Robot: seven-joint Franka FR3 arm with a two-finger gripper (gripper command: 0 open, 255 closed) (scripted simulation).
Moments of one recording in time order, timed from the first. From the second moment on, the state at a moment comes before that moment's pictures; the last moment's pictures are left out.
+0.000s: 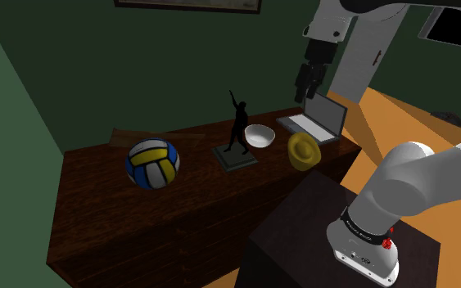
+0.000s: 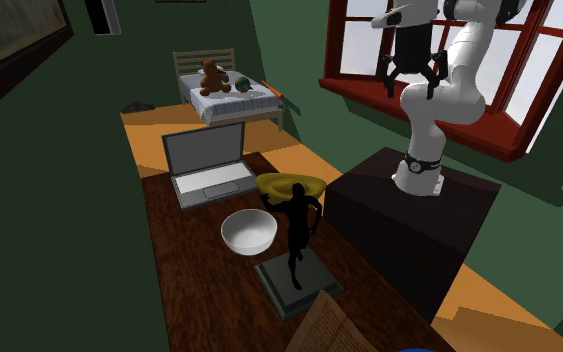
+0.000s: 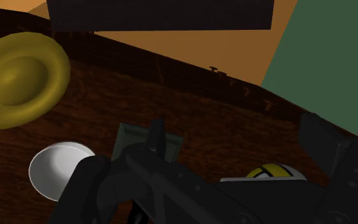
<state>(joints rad) -0.01 -0.74 -0.07 -2.36 0.11 1.57 -0.11</state>
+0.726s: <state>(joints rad) -0.04 -0.53 -0.21 -2.38 0.07 1.78 -0.29</state>
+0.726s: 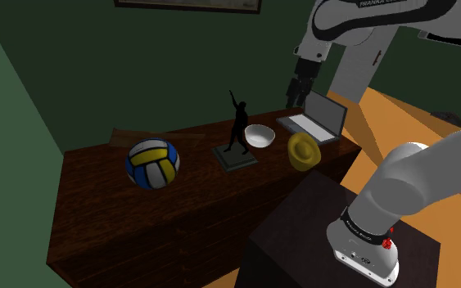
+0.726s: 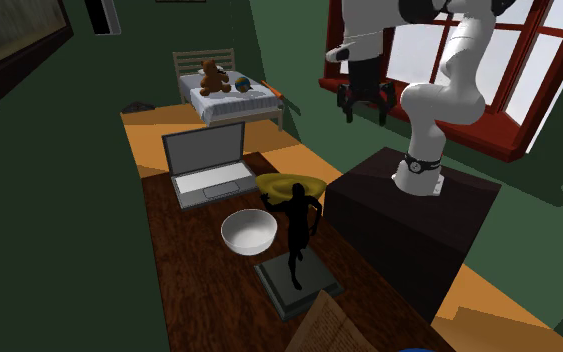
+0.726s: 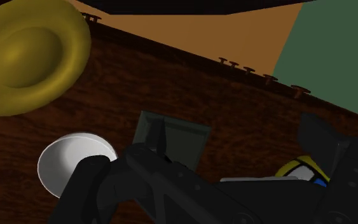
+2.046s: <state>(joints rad) -0.11 0.21 -0.42 -2.04 0.32 2.07 -0.76</state>
